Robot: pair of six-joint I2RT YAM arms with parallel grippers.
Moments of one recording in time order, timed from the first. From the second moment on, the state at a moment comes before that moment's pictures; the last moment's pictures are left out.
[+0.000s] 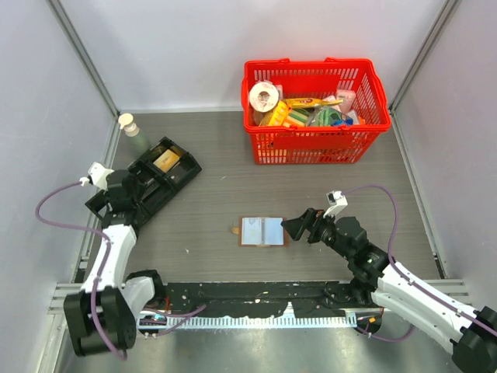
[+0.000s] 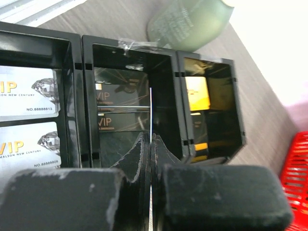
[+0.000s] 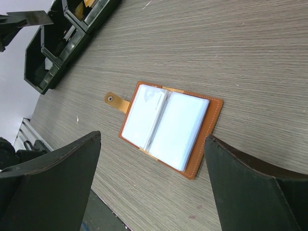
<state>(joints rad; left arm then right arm) 0.15 0.93 0.55 -0.03 -0.29 -0.73 0.71 0.55 0.17 0.11 0.01 0.73</state>
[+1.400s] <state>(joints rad) 0.21 1.41 0.91 -0.24 -0.25 -0.66 0.71 0.49 0.31 -0.15 0.02 0.66</state>
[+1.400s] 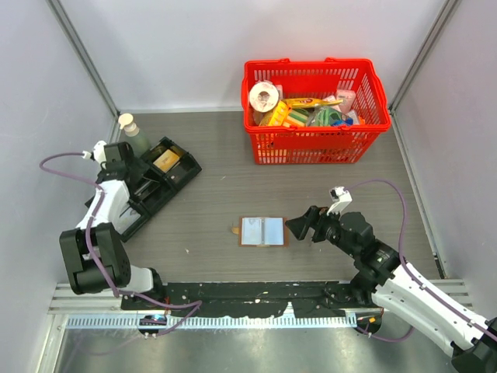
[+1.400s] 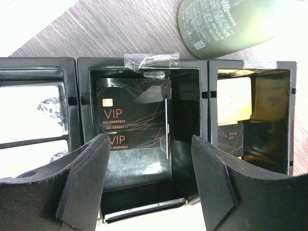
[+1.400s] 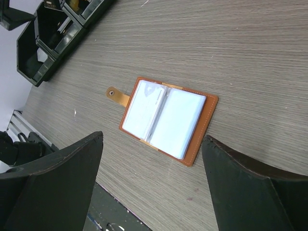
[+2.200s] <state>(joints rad) 0.21 1.54 1.01 -0.30 -0.14 -0.63 0.71 0.56 0.34 -0.18 -0.02 0.66</state>
